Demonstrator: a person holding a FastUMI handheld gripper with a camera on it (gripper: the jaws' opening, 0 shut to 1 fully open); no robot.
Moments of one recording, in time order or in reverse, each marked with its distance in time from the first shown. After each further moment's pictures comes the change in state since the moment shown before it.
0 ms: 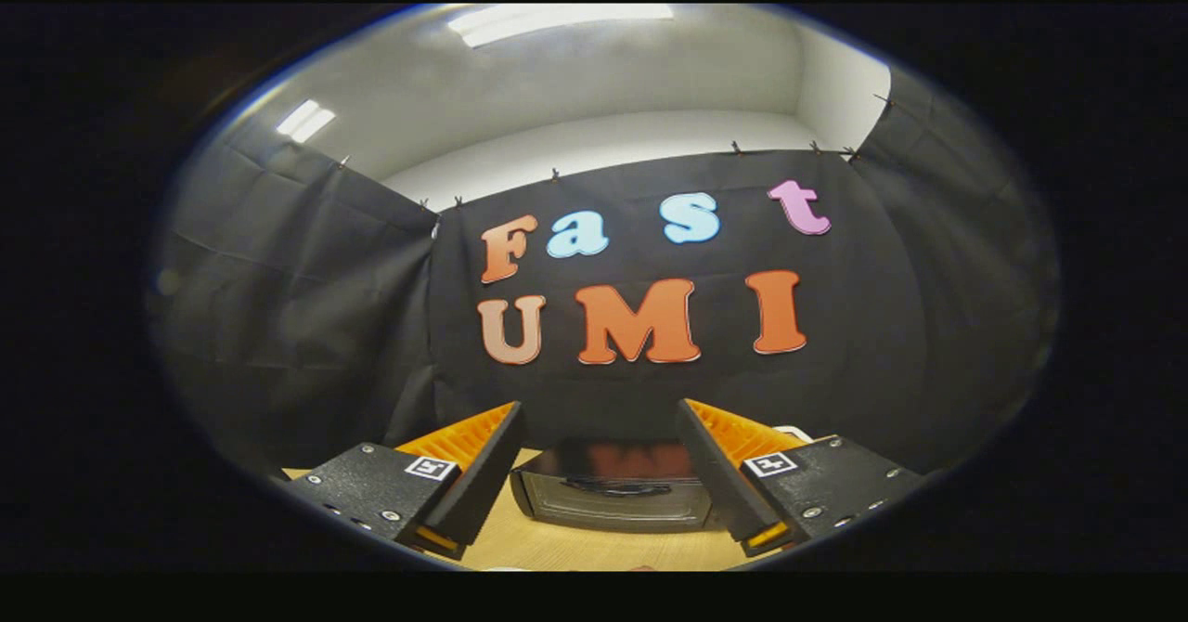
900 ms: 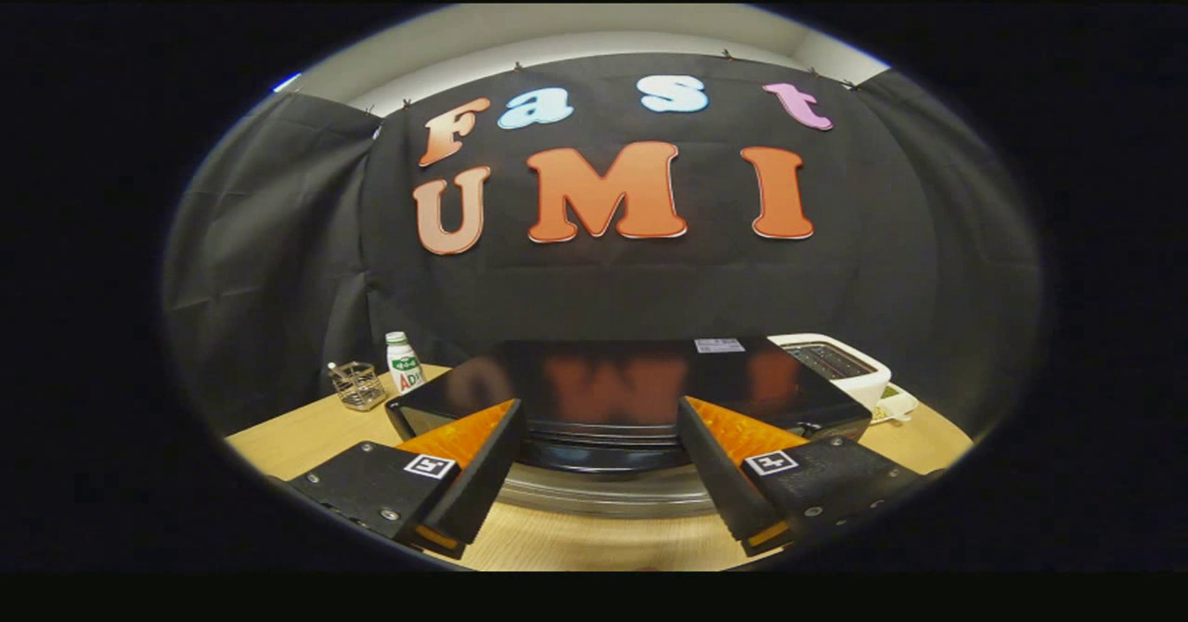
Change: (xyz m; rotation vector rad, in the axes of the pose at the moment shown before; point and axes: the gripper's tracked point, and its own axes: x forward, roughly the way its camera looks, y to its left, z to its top) arm 0.132 -0.025 -0.213 -0.039 0.351 -0.127
